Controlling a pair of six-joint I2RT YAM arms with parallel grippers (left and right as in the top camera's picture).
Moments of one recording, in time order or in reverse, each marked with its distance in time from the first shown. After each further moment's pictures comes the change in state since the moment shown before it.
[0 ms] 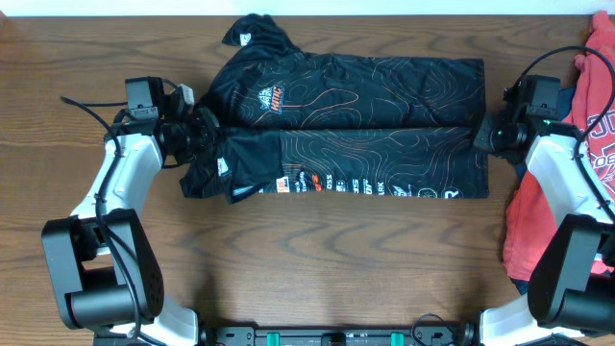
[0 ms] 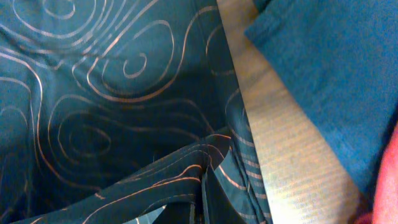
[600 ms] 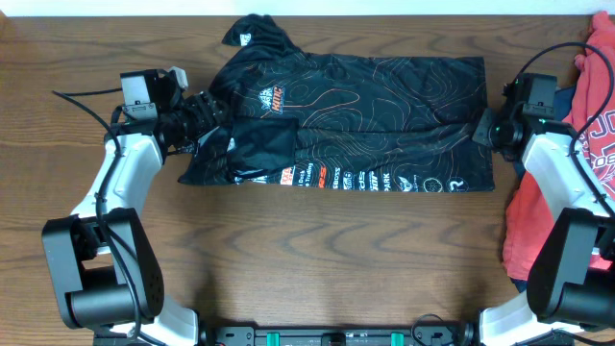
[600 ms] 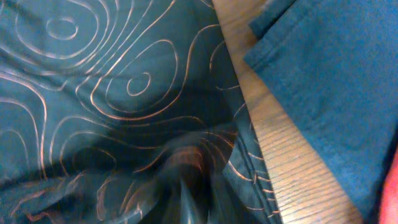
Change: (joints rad) left arm -0.006 0.002 0.000 0.181 -0.022 -0.018; right arm 0.011 0.023 0.000 0.064 0.029 0.011
